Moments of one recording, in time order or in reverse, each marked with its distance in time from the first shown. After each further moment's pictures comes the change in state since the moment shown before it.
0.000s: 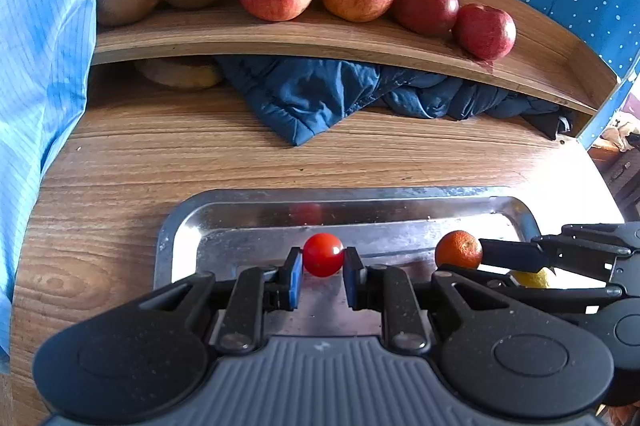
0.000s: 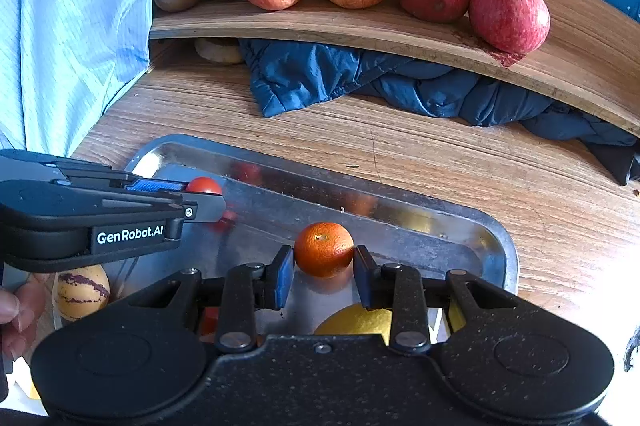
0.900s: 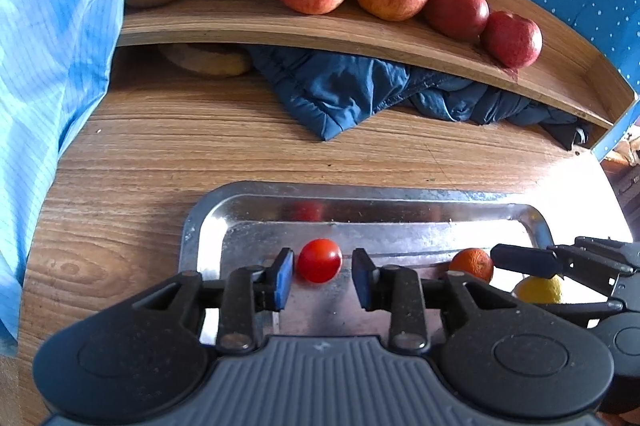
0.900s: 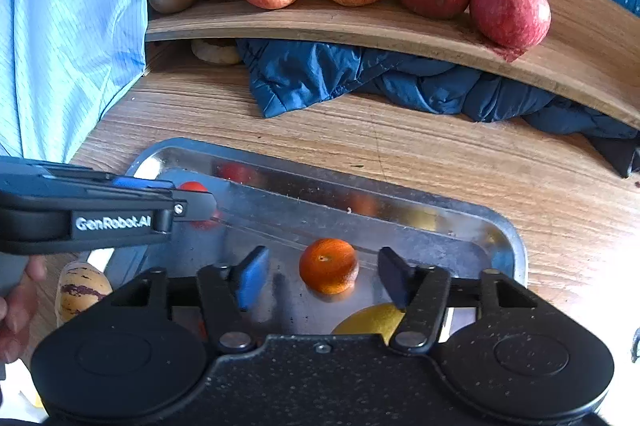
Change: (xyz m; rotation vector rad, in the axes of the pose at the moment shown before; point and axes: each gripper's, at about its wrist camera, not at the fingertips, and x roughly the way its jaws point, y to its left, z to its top) left arm -0.002 0.013 0.001 -0.065 0.017 0.021; right arm 0.001 0.006 0.000 0.002 -0.005 -0.020
